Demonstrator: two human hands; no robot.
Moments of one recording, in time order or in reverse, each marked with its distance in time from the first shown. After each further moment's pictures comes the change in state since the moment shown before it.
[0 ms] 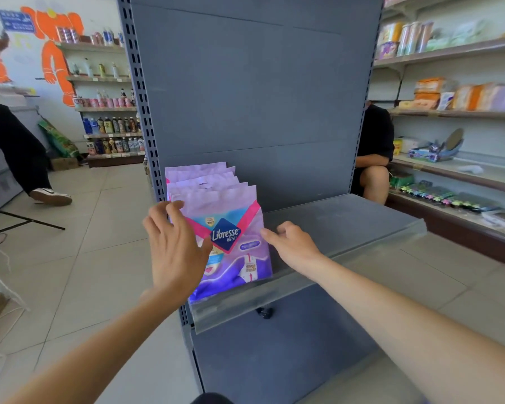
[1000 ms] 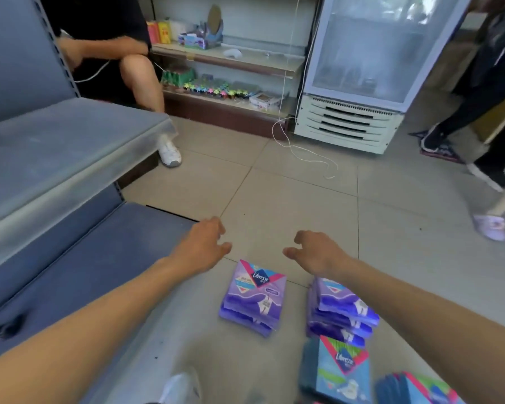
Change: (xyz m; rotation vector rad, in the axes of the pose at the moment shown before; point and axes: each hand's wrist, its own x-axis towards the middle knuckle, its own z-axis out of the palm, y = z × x) left_hand -0.186 0.316 0.316 -0.255 -1.265 0.607; right_hand -0.166 0.370 -0.241 -0.488 0.113 0.834
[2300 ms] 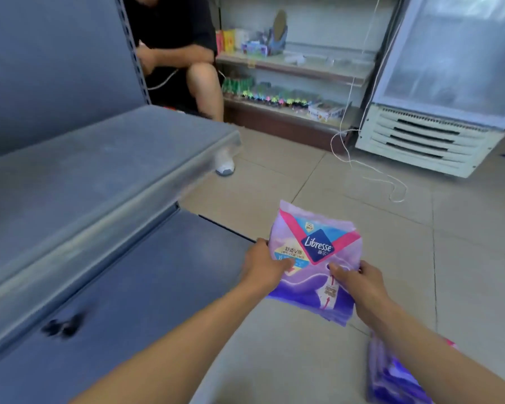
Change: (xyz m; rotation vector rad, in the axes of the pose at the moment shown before) left_hand 0.065 -0.028 0.034 -0.631 0.147 -0.316; right_hand 0.080 -0.030 0.056 1.260 0.116 0.193
